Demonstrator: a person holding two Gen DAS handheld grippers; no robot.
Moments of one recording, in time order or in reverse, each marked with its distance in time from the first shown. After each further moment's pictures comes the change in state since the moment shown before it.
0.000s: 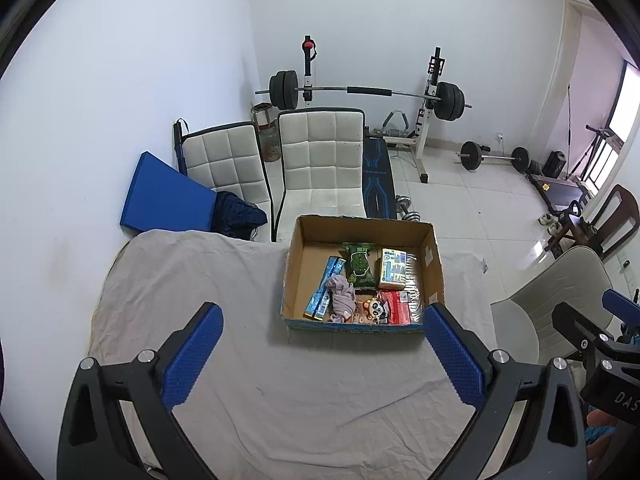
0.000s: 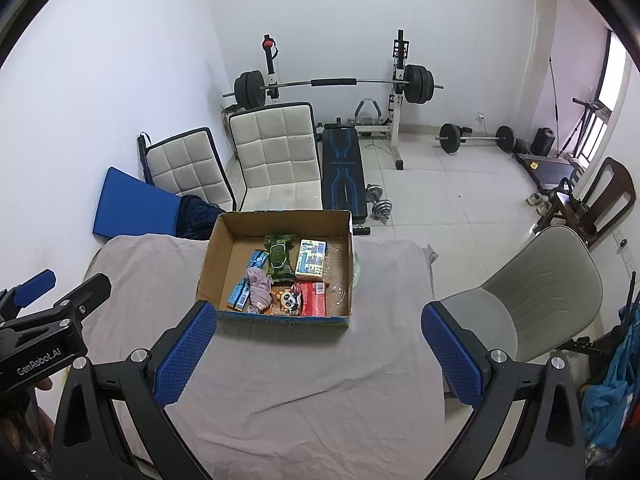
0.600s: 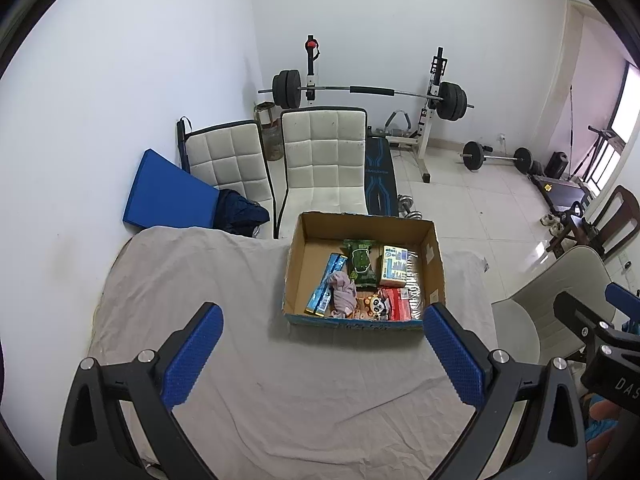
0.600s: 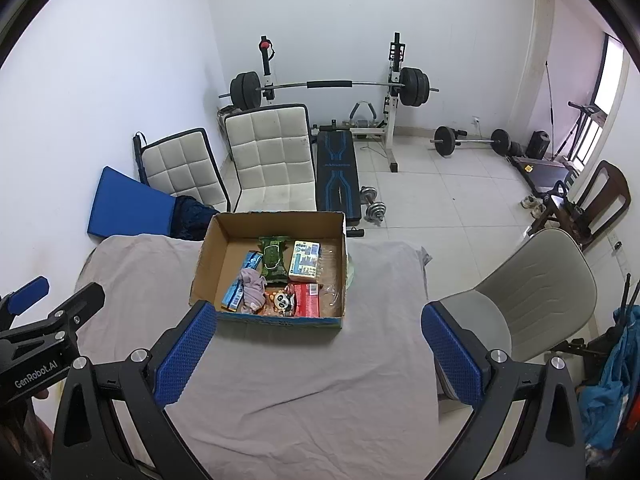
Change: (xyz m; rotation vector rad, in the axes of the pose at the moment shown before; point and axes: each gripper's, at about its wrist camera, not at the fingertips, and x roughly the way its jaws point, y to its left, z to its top) left arm -0.012 -0.005 -0.003 -0.012 0.003 0.013; right arm -0.003 0.001 0.001 -0.006 -0.007 -0.027
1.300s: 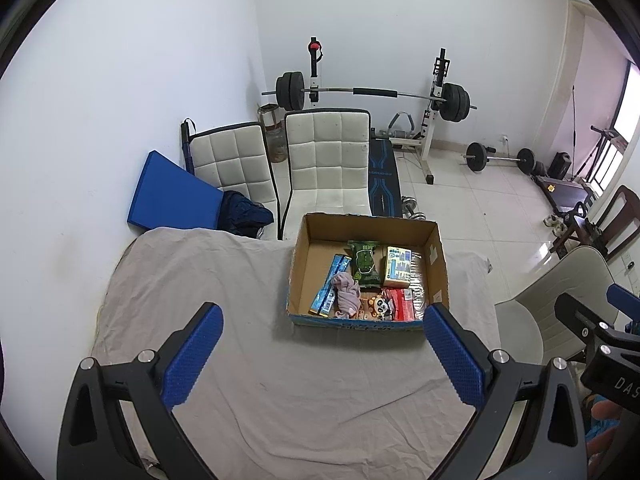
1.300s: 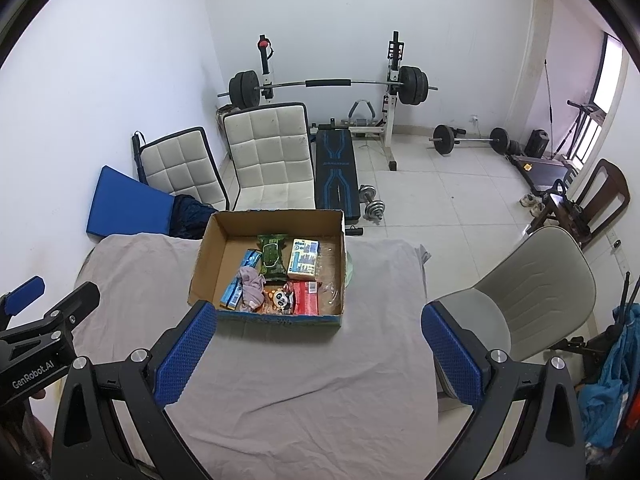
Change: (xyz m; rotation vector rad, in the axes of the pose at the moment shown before) left arm 0.001 0.002 -0.002 -0.006 -0.009 0.010; right arm 0.000 -0.007 -0.005 0.004 0.001 0.002
